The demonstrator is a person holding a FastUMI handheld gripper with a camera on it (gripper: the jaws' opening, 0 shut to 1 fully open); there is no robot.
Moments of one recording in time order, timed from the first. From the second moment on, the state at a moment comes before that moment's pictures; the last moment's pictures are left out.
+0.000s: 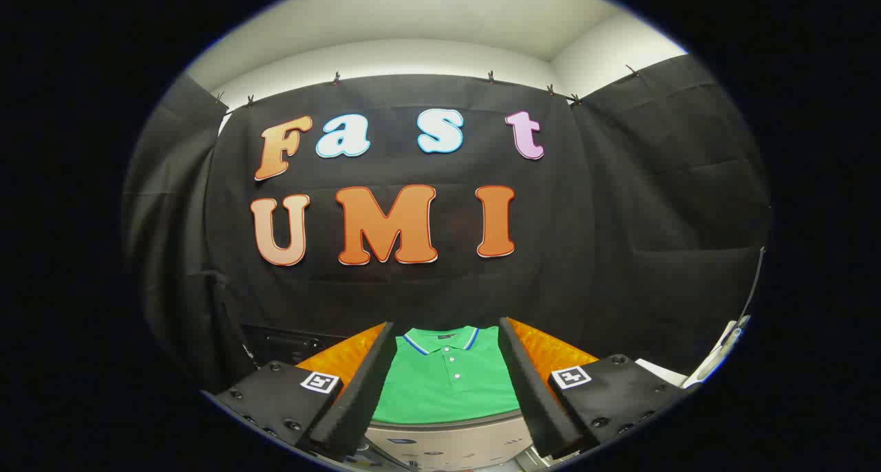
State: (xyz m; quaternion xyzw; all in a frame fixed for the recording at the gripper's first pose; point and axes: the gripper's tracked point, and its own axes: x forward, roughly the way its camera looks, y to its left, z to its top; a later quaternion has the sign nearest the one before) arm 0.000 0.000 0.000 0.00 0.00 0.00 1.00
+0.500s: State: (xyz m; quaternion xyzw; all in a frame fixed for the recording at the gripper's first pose) arm 0.008 0.000 -0.002 -0.01 0.01 0.00 1.00
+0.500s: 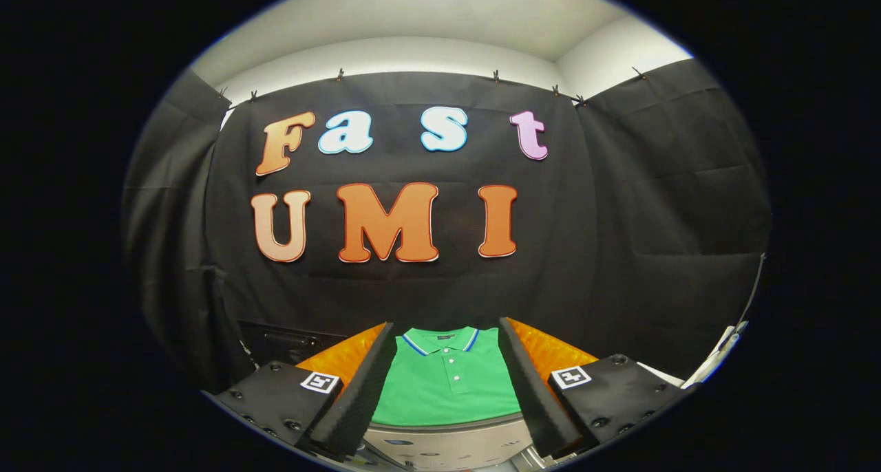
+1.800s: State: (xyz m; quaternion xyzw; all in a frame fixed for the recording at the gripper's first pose) arm 0.090 -0.008 -0.033 -0.01 0.04 0.02 1.00
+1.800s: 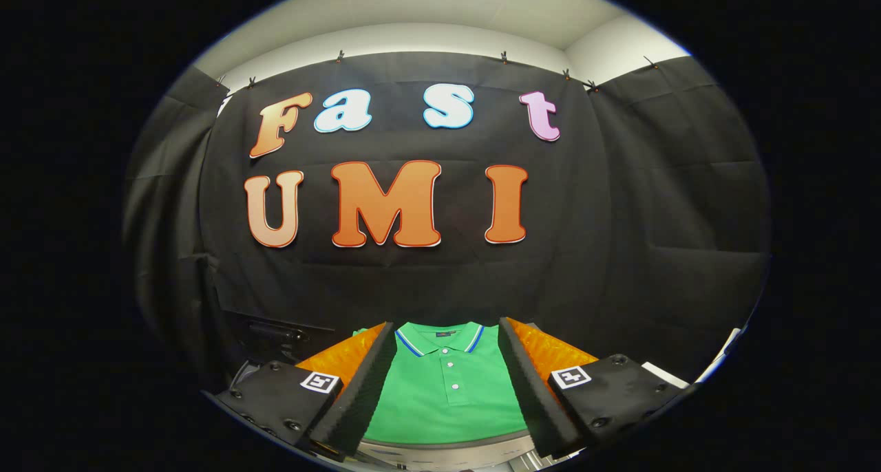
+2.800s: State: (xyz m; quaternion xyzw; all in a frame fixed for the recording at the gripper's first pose) arm 0.224 -0.022 -0.214 0.01 0.31 0.00 0.95
